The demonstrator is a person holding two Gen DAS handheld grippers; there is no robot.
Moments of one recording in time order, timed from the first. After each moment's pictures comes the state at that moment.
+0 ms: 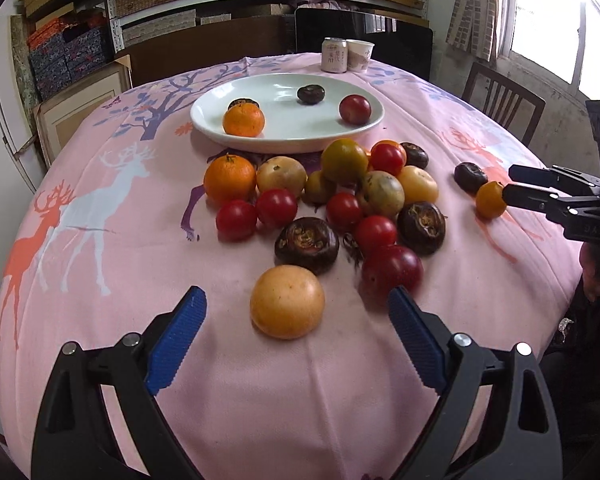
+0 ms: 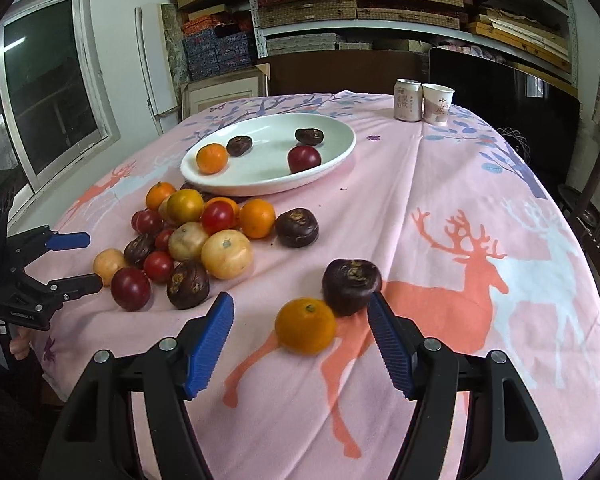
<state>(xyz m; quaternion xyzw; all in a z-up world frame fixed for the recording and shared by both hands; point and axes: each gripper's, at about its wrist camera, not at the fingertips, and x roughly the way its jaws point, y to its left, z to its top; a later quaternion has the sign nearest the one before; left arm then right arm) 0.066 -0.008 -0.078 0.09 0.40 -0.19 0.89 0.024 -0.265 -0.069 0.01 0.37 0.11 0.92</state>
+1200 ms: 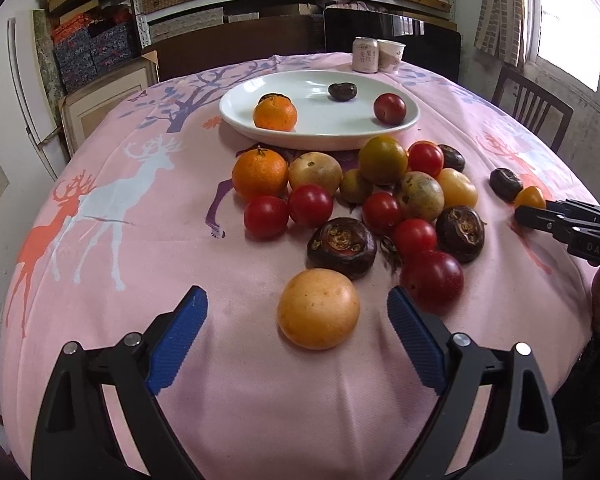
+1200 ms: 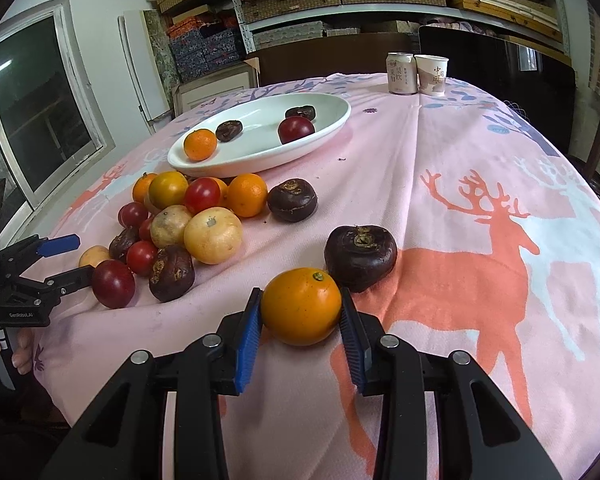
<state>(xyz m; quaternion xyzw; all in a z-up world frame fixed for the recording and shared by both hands) 0.080 -0.008 -0.087 0.09 0.40 -0.14 0.90 0.035 -0.273 -0.098 0.06 0.38 0.11 0.91</state>
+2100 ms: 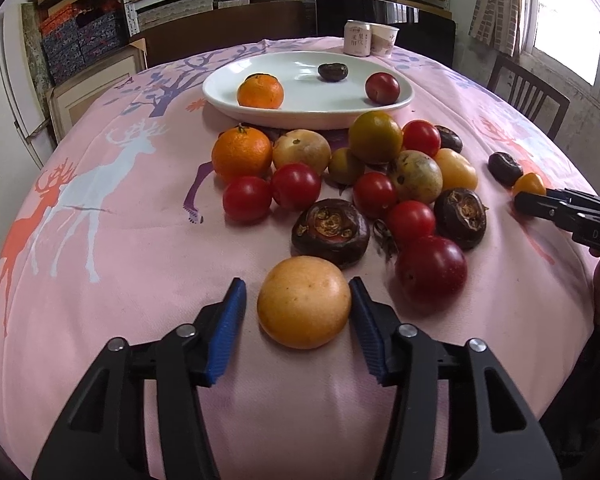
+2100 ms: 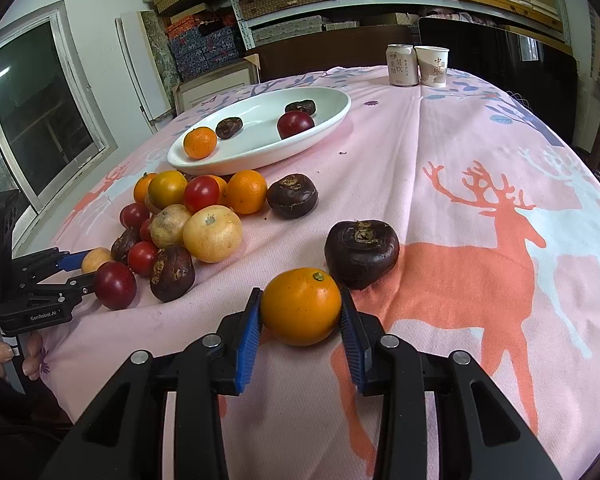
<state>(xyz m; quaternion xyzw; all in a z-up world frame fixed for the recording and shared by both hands) 0.086 -0.015 -0.101 0.10 0.42 -0.16 0.89 0.037 -0.276 -0.101 0.07 0.39 0.12 0.91</state>
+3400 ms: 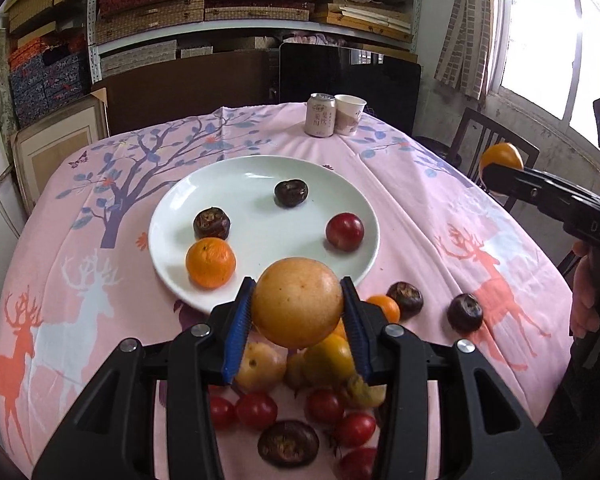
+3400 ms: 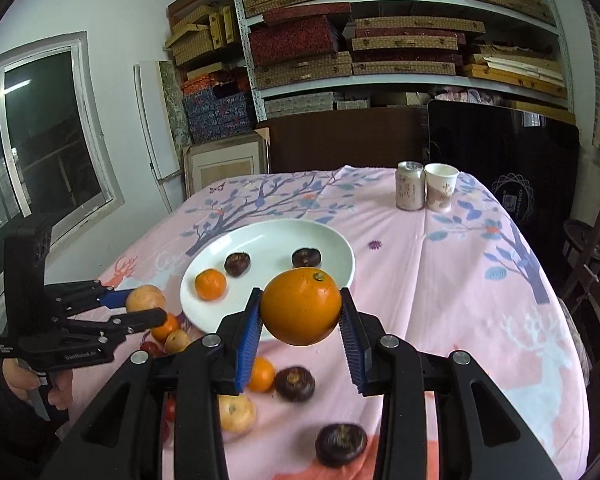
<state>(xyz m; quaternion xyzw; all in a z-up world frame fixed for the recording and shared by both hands) 0.191 -0.066 -0.014 0.06 0.37 -0.23 0.90 0.117 -0.261 0.022 0.04 0.28 0.12 0.95</state>
